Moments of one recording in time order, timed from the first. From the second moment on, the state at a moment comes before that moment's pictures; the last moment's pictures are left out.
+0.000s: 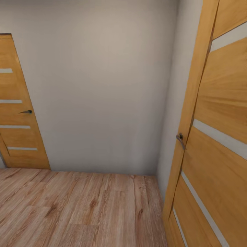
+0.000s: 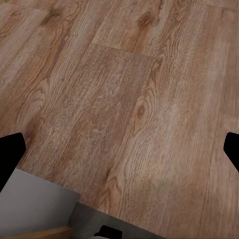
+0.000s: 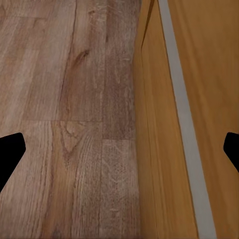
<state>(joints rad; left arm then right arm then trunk) -0.02 -0.11 0.01 0.02 0.07 -0.90 0.28 0.02 -0.07 0.02 -0.24 -0.08 -0.69 0.00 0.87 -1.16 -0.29</state>
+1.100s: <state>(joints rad) -0.02 -0.11 0.01 0.02 0.07 -0.90 0.28 0.02 -0.07 0.02 -0.24 -0.08 -0.69 0.00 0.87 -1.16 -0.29</state>
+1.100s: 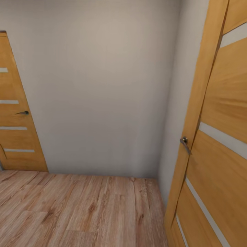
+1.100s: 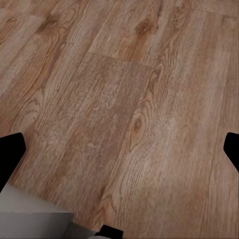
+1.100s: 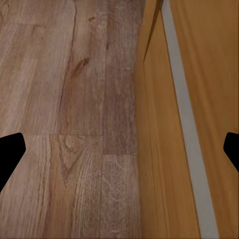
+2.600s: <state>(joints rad) -0.02 -0.11 0.01 0.02 0.07 -0.90 0.28 0.02 -0.07 0.02 -0.24 -0.08 -0.69 0.00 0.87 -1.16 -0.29</state>
